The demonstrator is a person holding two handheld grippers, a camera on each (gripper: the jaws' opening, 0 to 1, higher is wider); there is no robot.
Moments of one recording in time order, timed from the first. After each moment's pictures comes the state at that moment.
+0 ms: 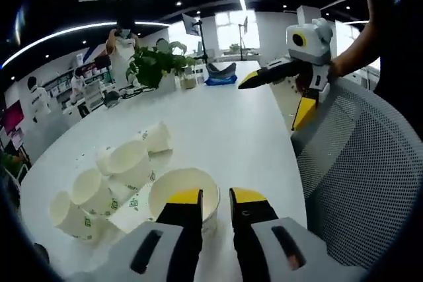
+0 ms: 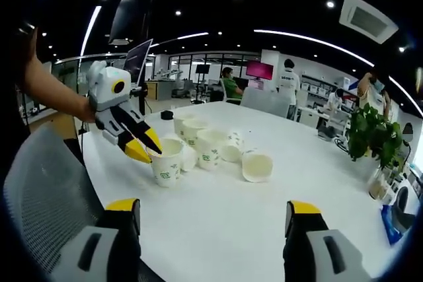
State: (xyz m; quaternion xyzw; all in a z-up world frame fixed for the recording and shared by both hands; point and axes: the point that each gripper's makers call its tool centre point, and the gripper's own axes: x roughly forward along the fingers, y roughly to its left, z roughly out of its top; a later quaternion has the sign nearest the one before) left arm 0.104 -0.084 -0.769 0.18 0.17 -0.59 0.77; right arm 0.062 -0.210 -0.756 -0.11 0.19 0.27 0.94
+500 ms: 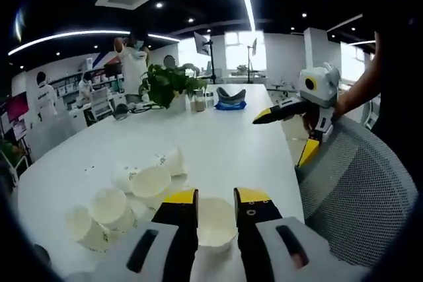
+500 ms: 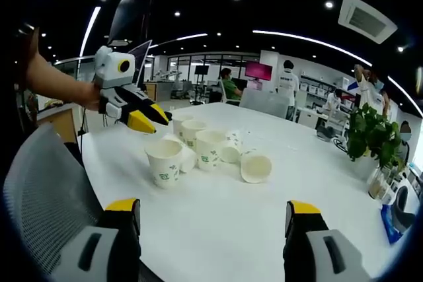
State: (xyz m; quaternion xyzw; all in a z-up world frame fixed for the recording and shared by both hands) left arm 0.131 -0.081 -0.713 0.12 0.13 -0.59 0.79; right arm 0.063 -0.212 -0.754 -0.11 0.19 0.27 0.94
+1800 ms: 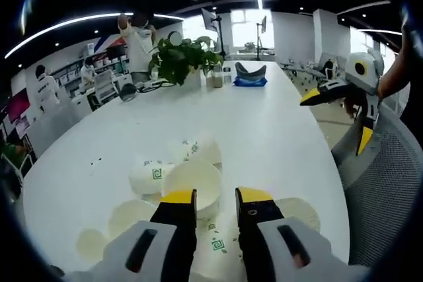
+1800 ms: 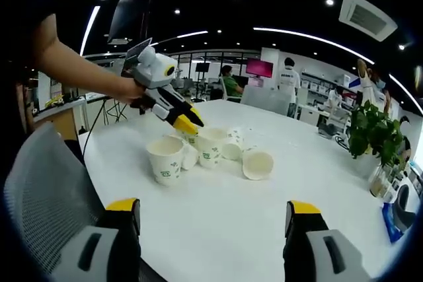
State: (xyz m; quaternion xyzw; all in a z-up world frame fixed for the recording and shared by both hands) left arm 0.217 -0.099 -0.758 0.18 0.20 -0.56 0.78; right arm 0.061 -0.210 -0.758 -0.11 0.20 0.27 0.94
